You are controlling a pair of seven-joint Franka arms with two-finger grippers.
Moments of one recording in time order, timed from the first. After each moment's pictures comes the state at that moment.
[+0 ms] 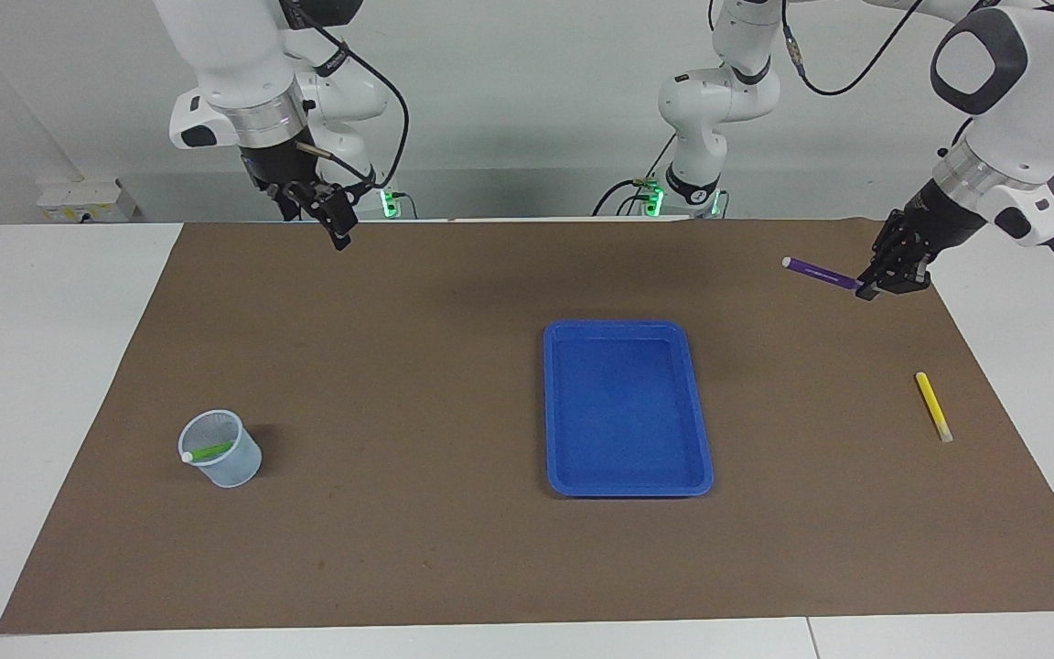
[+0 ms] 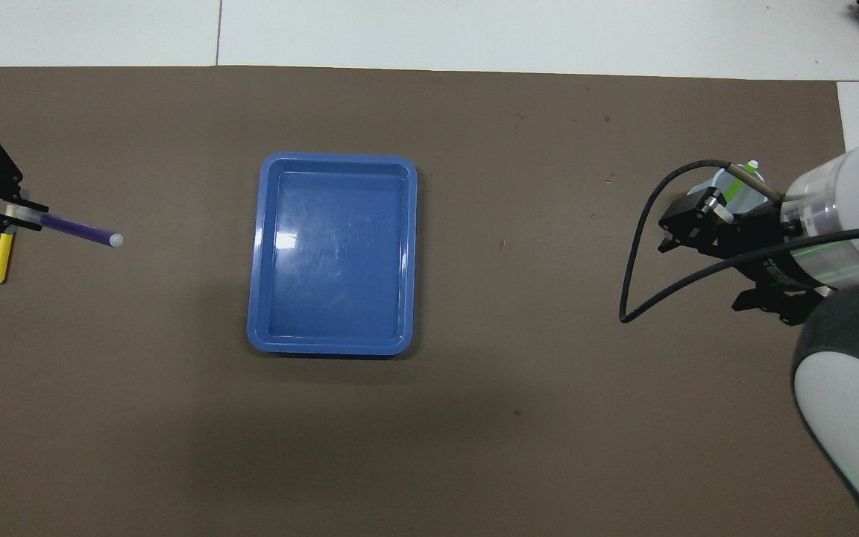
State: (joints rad) left arm 0.08 0.09 -0.03 -1.52 -0.17 1.60 -1.18; right arm 0.10 -0.02 0.11 -1.57 0.06 1.52 0.98
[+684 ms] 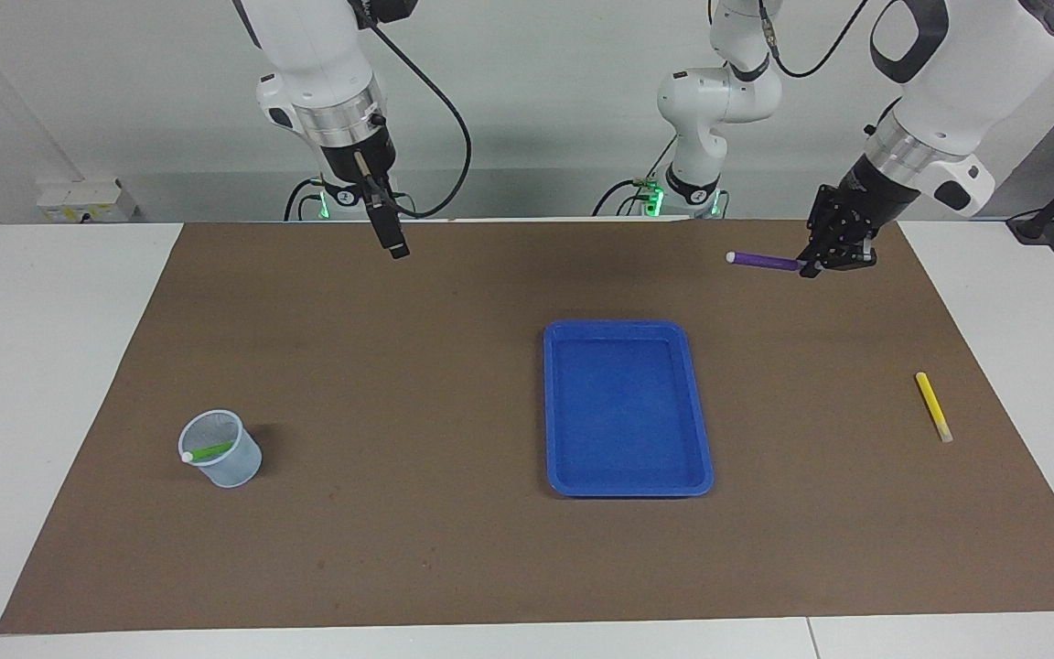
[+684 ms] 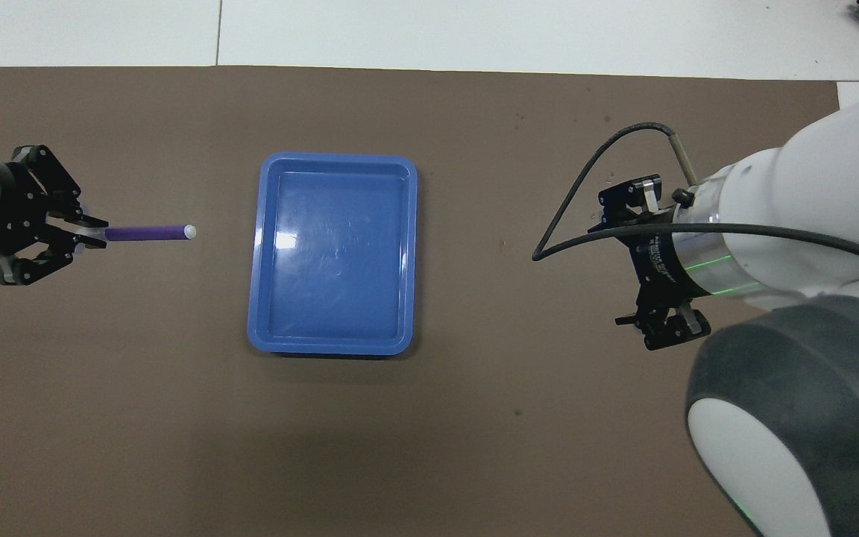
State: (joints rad) left arm -0.08 0.01 -0.03 -1.58 -0.18 1.60 -1.61; right arm 0.23 0.01 0.11 -1.57 0.15 1.62 1.70
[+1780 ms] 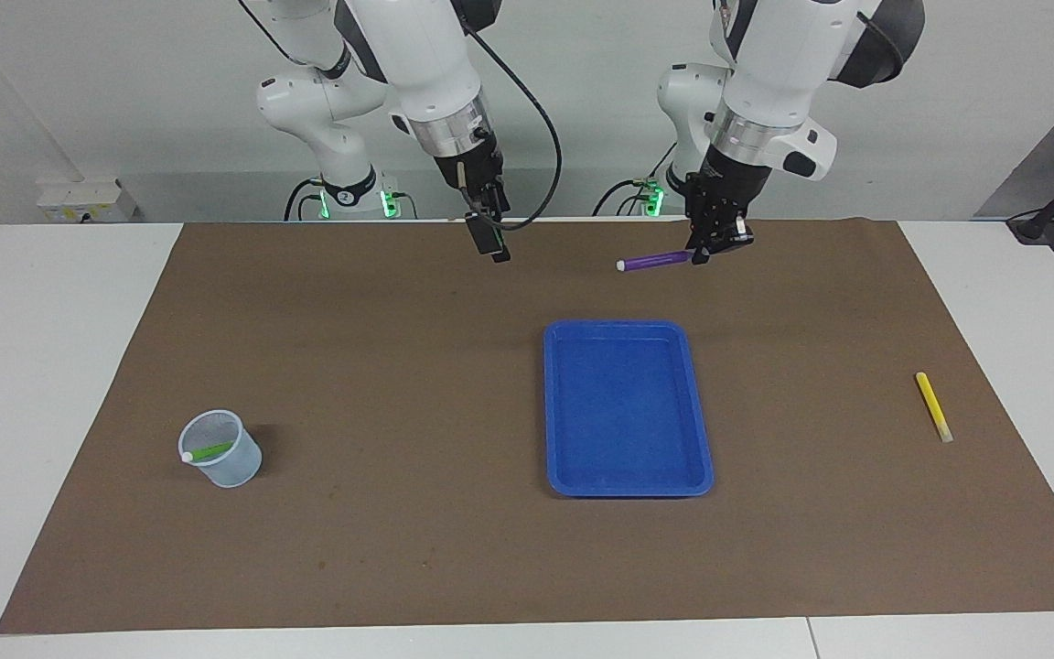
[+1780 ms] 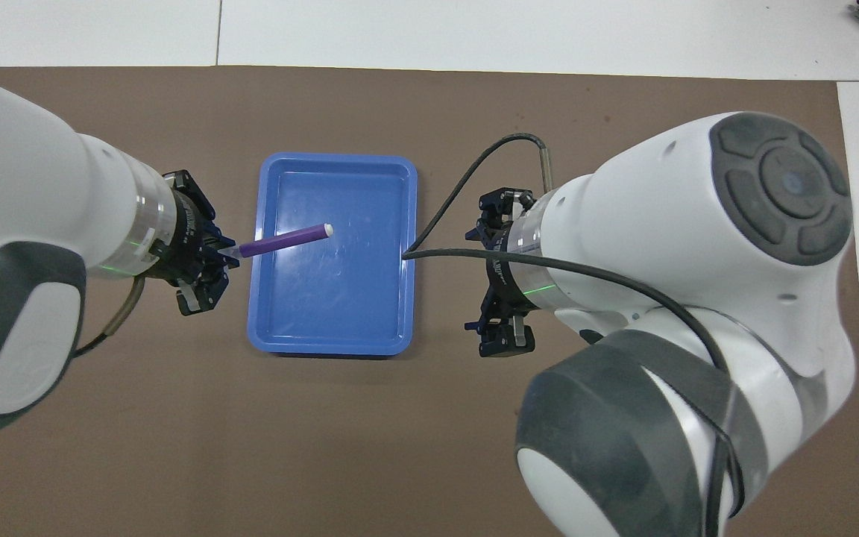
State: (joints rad) left arm -0.38 -0.01 -0.03 -1.62 -0.04 1.68 -2.15; right arm 0.40 0.10 0.11 -1.53 0.24 1.78 2.08
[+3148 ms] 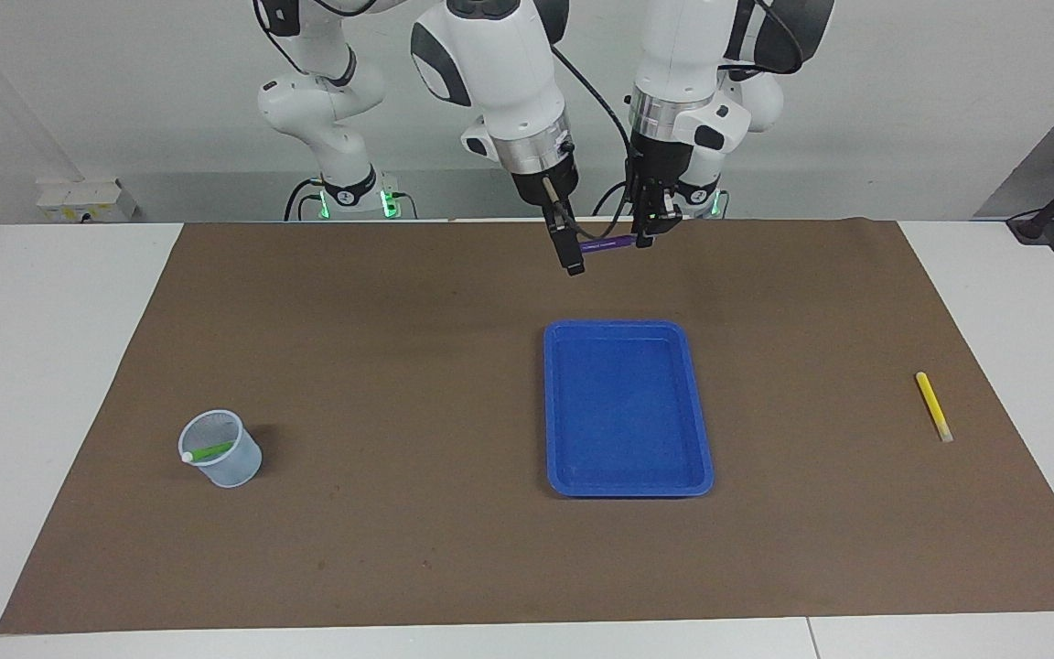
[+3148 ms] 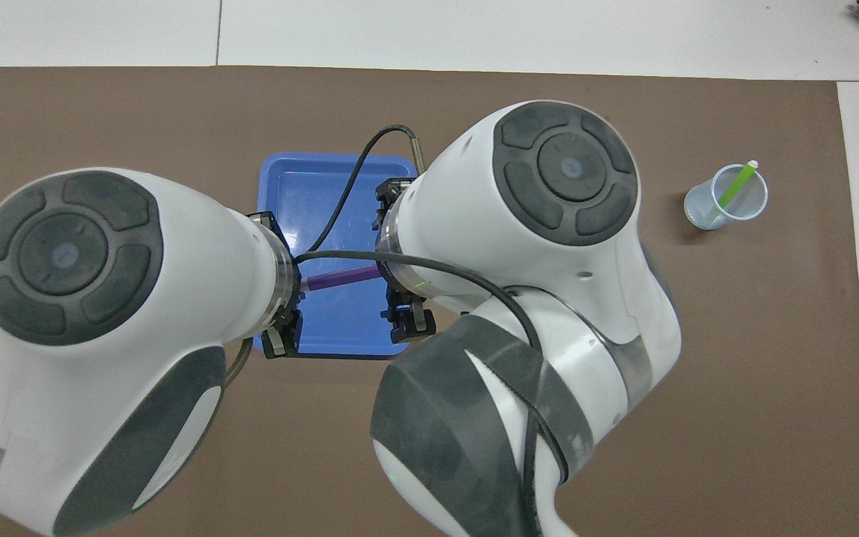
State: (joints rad) left arm -0.54 -0.03 -0.03 -1.65 0.04 1.70 -2.28; right arm 0.53 0.30 0.11 -1.31 0.19 1.79 2.06
